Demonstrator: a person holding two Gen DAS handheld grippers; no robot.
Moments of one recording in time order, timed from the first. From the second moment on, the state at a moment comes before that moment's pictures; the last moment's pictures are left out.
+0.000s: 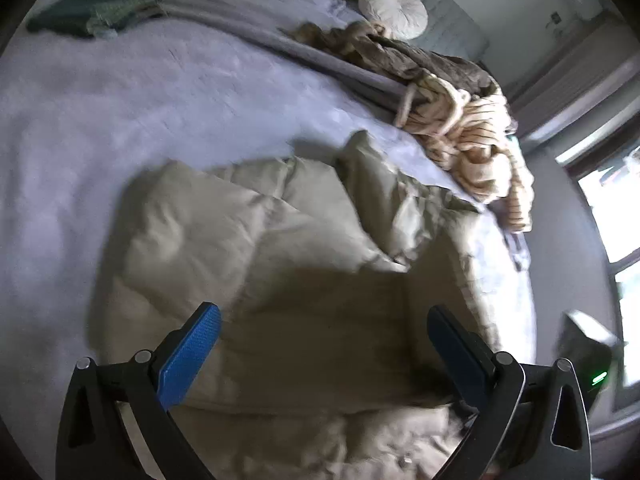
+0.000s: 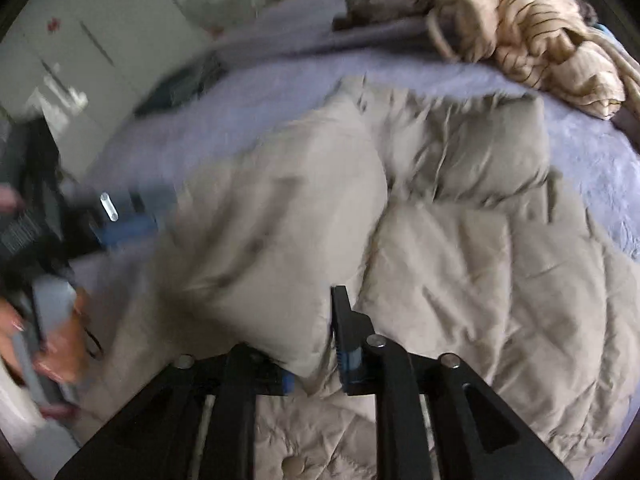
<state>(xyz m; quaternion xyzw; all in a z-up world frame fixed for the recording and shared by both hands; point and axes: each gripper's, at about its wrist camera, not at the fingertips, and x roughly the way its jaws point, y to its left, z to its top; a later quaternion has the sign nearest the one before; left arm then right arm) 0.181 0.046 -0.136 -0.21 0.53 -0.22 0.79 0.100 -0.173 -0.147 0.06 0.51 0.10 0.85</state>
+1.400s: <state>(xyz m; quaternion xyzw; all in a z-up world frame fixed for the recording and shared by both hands) 0.171 0.011 -0.143 -0.06 0.53 -0.16 0.83 -0.050 -0.421 -0.119 0.35 0.42 -0.05 0.83</state>
